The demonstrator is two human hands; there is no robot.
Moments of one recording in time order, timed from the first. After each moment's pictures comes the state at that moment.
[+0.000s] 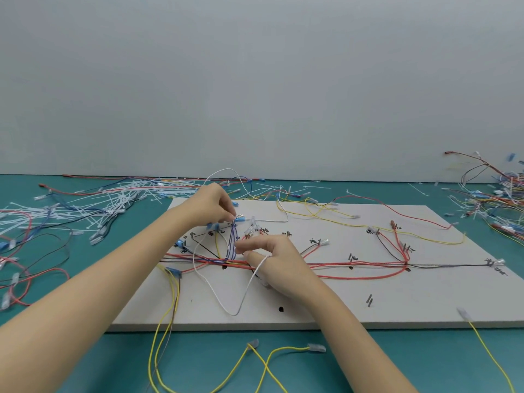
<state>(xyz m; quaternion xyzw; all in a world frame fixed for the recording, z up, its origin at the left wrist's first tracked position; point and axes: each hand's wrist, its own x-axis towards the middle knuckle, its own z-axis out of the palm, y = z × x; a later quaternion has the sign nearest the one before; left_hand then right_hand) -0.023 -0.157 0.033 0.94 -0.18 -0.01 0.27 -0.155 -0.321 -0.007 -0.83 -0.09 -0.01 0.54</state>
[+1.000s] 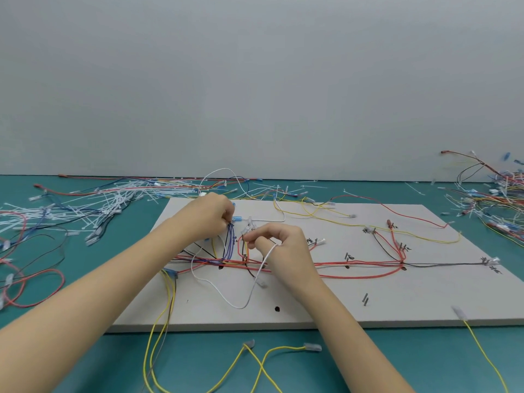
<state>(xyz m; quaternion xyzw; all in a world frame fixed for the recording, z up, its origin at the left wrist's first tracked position) -0.045 -0.162 0.031 0.97 -0.24 0.05 0.08 -0.171 -0.319 0.019 -0.77 -0.07 -0.14 0.62</state>
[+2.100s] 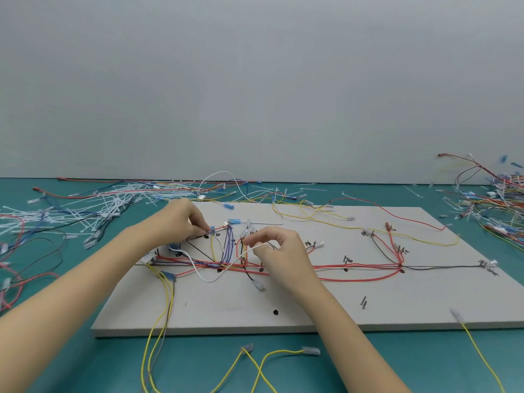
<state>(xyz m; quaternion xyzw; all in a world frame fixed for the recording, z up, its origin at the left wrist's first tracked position) -0.039 -0.110 0.020 0.95 -0.17 0.00 0.25 -0.169 -0.323 0.016 -0.81 -0.04 -0.10 0.58</state>
